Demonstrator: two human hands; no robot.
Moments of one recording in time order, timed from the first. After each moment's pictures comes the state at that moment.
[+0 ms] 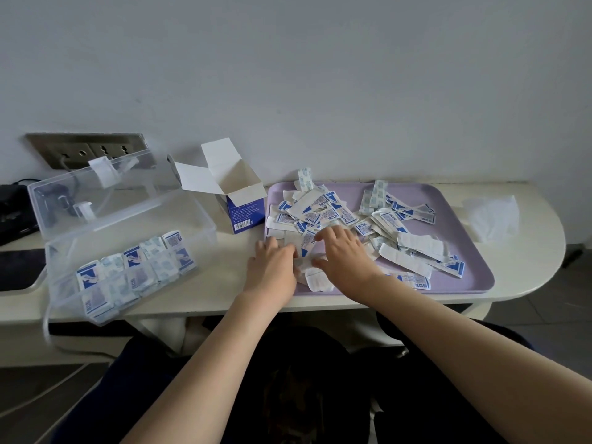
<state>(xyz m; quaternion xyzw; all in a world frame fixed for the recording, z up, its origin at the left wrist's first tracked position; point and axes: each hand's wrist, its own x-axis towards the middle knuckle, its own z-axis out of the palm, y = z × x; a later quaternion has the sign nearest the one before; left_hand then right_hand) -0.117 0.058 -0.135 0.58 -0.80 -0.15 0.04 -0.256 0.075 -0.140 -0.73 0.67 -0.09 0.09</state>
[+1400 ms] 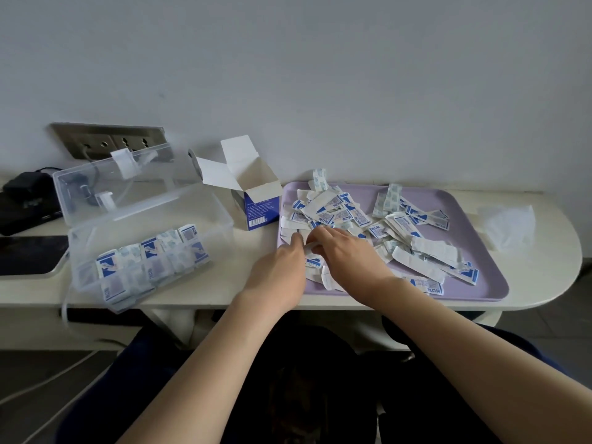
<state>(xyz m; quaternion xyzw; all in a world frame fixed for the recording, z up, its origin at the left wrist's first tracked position) -0.101 0.079 -0.104 0.56 -0.82 -0.13 0.02 -0.240 0.079 -0.127 -0.81 0.56 -0.15 0.02</state>
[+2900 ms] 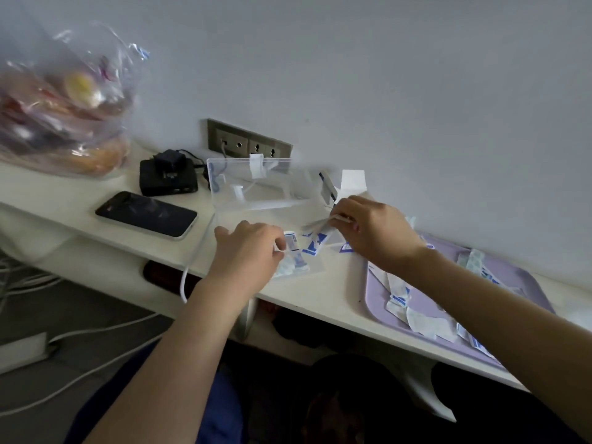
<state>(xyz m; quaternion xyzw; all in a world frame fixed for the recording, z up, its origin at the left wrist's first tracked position) 0.086 0.084 -0.071 0.68 -0.71 -0.10 0.17 -0.107 0.035 -0.042 -0.87 0.44 -0.22 -0.04</state>
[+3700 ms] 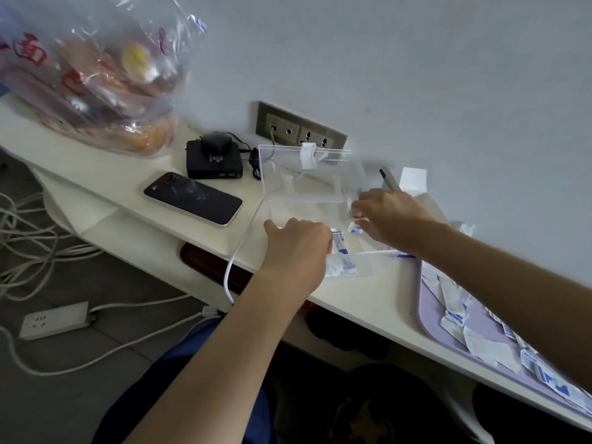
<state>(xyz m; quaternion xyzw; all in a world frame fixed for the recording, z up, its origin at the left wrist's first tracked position) 0.100 0.072 -0.084 0.68 -0.71 -0.12 0.15 -0.055 -0.022 -0.062 -0.91 0.36 0.02 -0.20</state>
